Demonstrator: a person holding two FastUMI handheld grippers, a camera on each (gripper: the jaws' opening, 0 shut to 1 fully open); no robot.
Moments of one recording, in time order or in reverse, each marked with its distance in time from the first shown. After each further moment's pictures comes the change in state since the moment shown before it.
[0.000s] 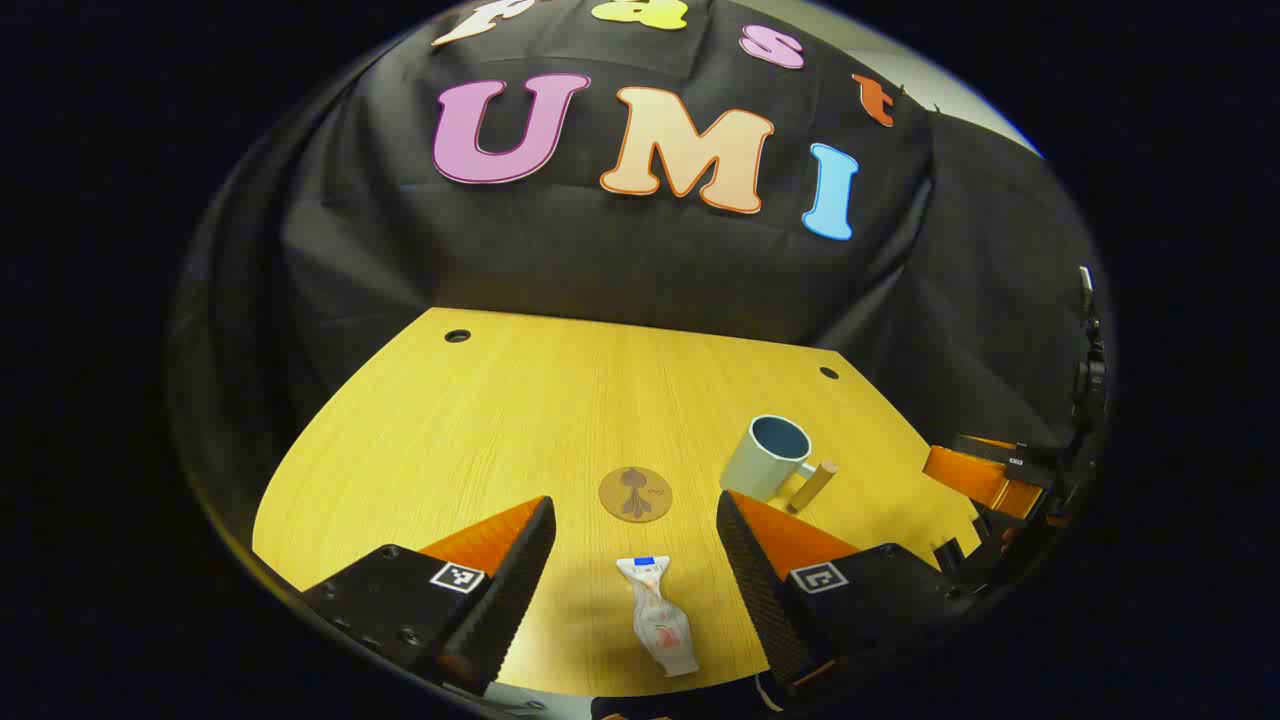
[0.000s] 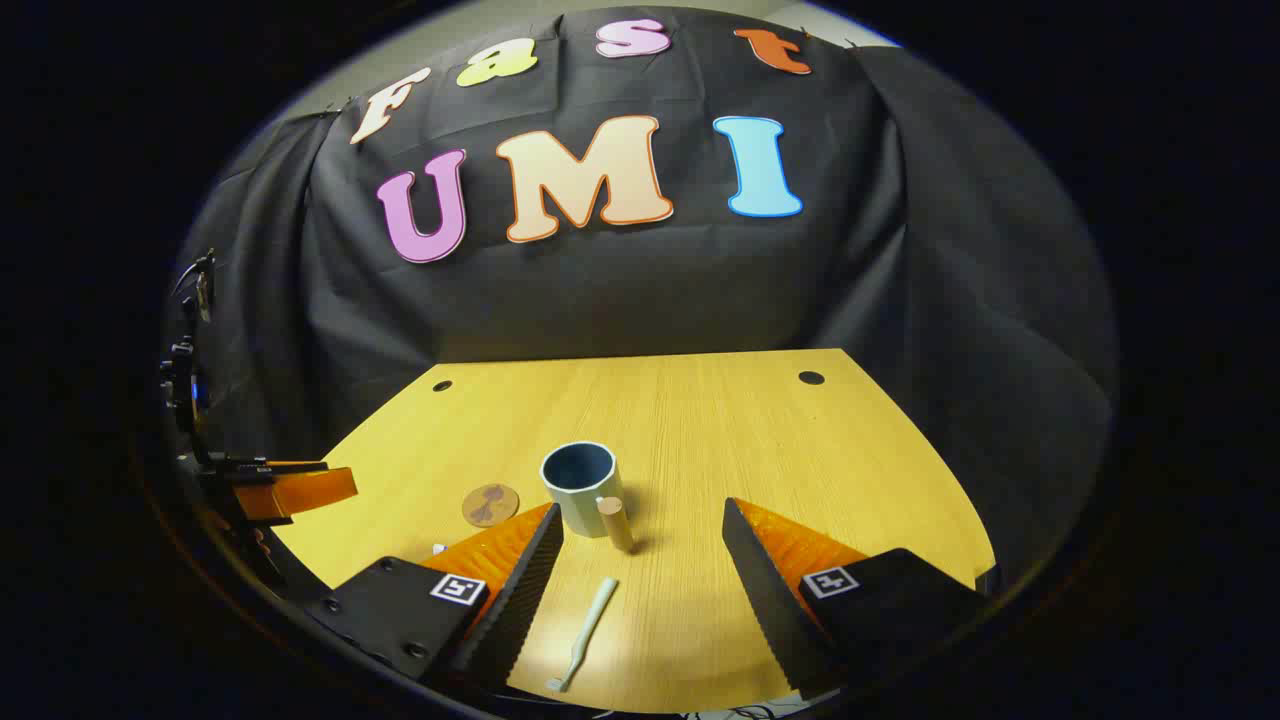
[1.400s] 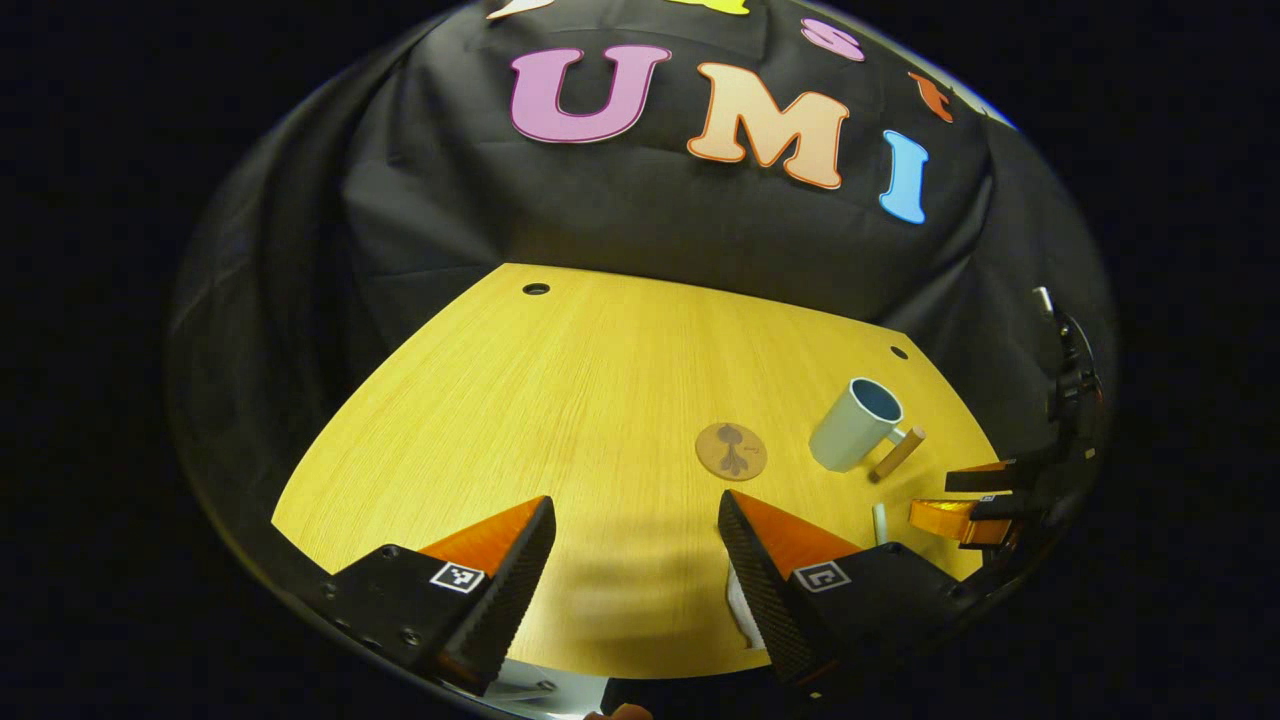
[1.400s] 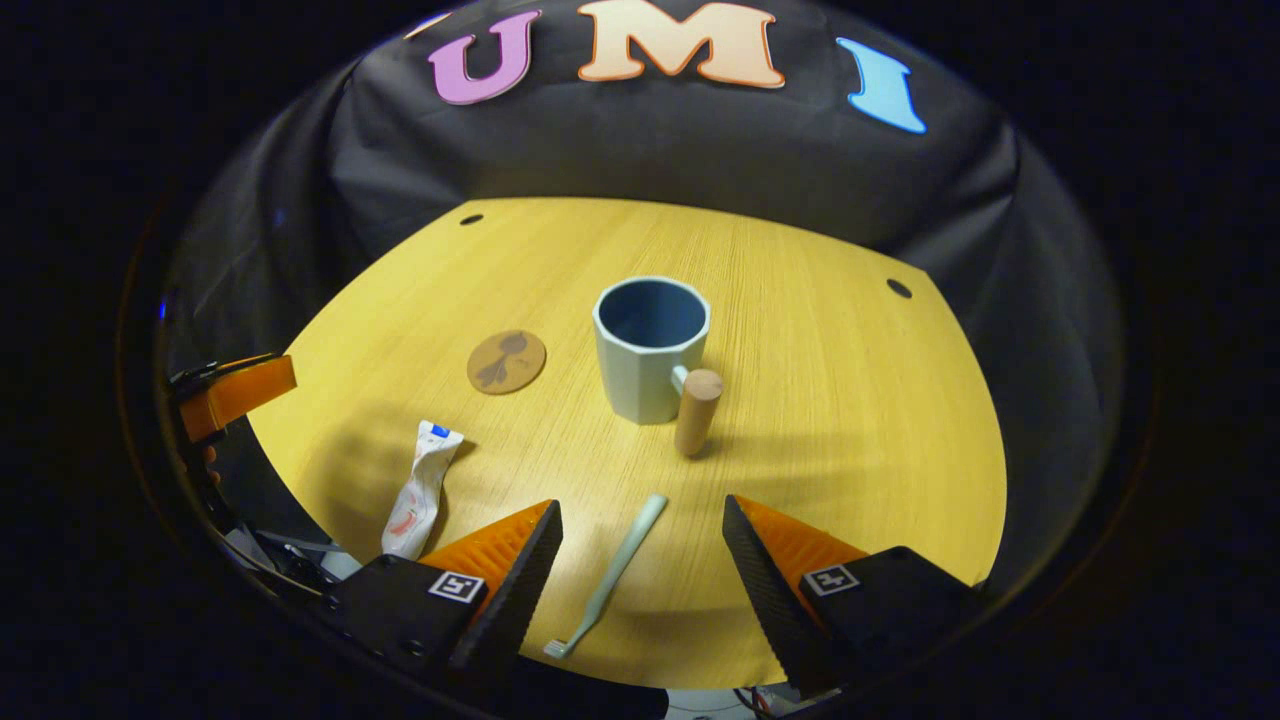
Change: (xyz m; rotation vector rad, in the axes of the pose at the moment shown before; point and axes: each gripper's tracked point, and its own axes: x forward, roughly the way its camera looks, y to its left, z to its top) left arm -0.017 0.087 -0.040 -0.053 0.087 0.167; right arm 0.055 0.054 -0.120 -0.189 0.493 0.059
